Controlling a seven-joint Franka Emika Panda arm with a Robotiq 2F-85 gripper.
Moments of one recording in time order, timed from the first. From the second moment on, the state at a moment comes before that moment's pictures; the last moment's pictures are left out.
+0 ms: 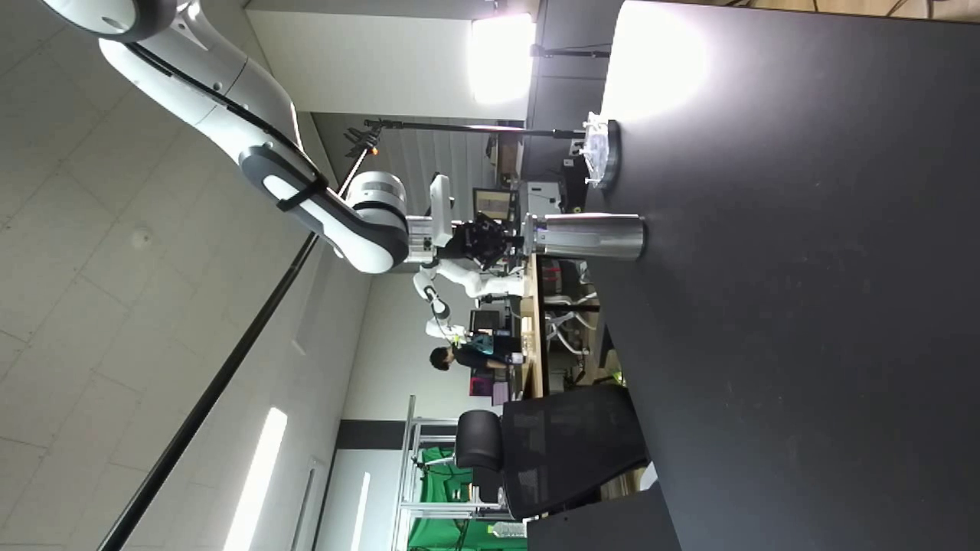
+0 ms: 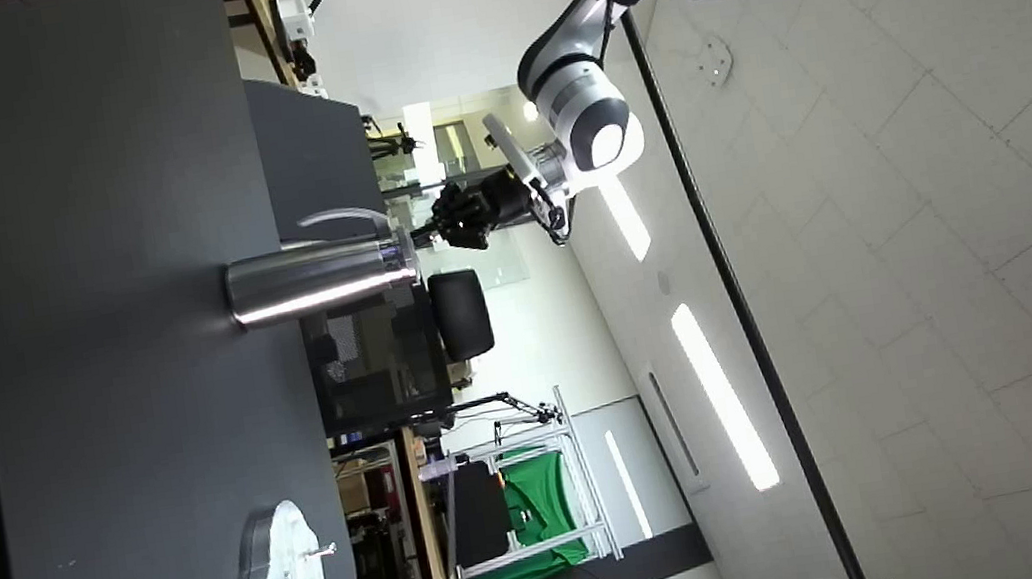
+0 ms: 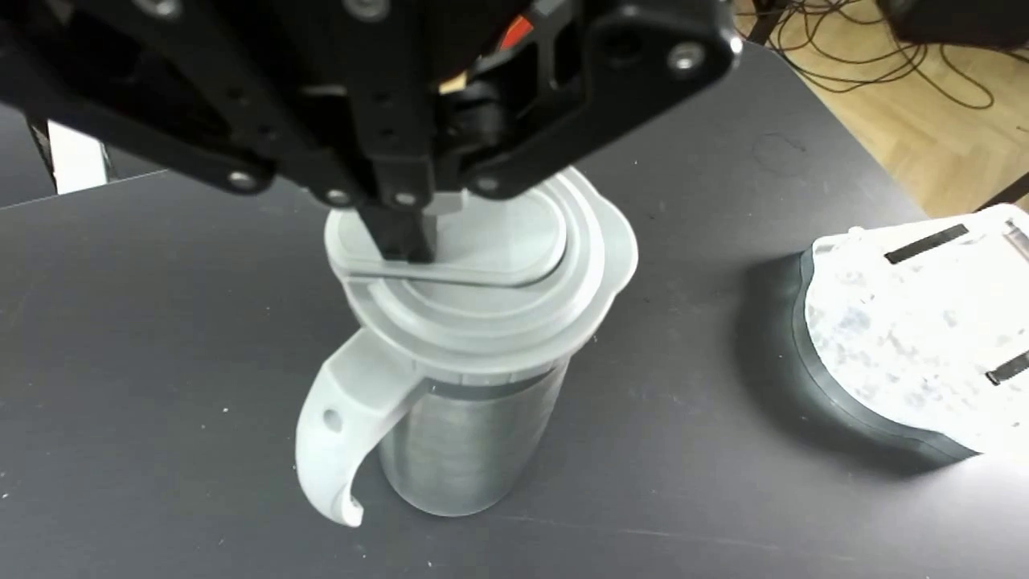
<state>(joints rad) -0.16 0.56 -0.20 -1.62 -0.04 2.36 0.10</state>
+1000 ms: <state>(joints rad) -0.12 0.44 -0.14 -1.60 -0.07 2.02 0.01</state>
